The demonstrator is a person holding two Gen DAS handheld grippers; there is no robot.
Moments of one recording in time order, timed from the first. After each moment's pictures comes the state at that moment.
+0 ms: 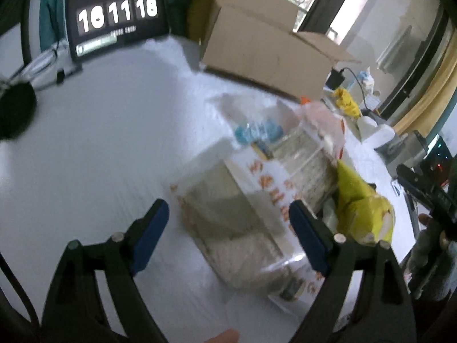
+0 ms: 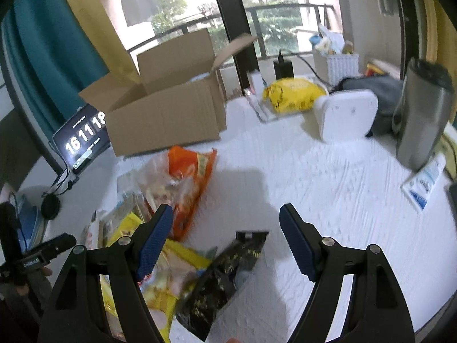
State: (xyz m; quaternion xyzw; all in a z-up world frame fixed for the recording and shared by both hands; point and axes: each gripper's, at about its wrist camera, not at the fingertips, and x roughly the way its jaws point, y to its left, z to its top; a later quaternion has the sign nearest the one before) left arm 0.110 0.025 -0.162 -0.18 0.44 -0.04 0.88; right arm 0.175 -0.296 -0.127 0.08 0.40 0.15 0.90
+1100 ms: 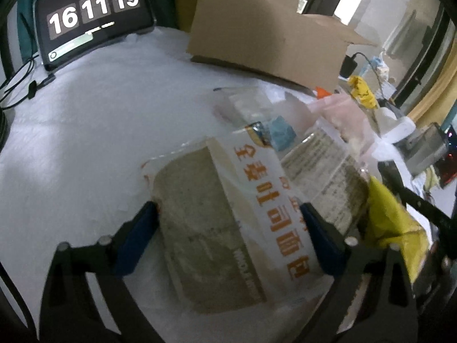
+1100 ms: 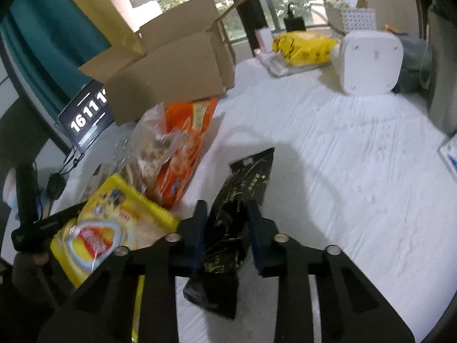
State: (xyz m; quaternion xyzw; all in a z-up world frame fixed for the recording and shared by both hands) left arm 0.166 0.007 -0.186 -0.14 0.45 -0.03 0.88; right arm 0.186 -0.300 -0.182 0.10 0.44 0.20 0.87
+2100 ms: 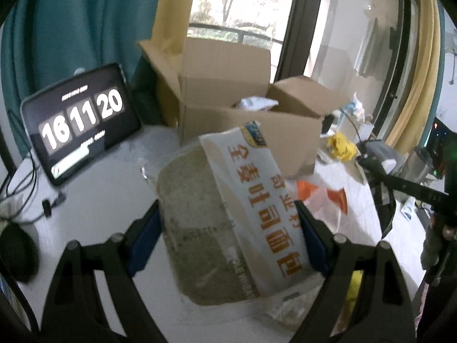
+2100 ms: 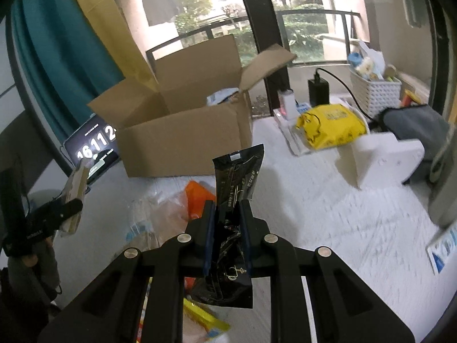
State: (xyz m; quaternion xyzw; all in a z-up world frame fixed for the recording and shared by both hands) left arm 0.205 0.036 -0.086 -0.07 0.32 -0.06 0.94; right arm 0.244 -0.270 -0.109 0.07 0.37 0.21 0.90
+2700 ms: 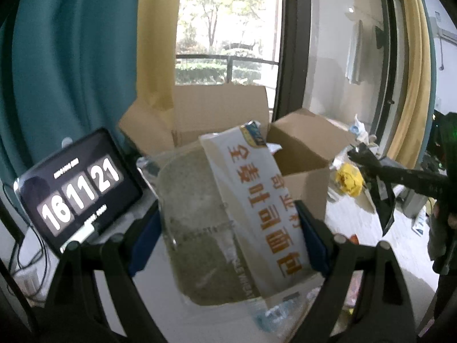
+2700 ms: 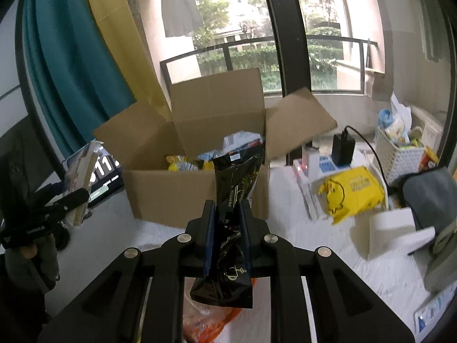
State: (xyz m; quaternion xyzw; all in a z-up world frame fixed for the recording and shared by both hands) left arm 0.263 0.040 -0.033 -0.01 0.25 -0.07 0.97; right arm 0.300 -0.233 -0.060 0.04 0.32 0.24 0.92
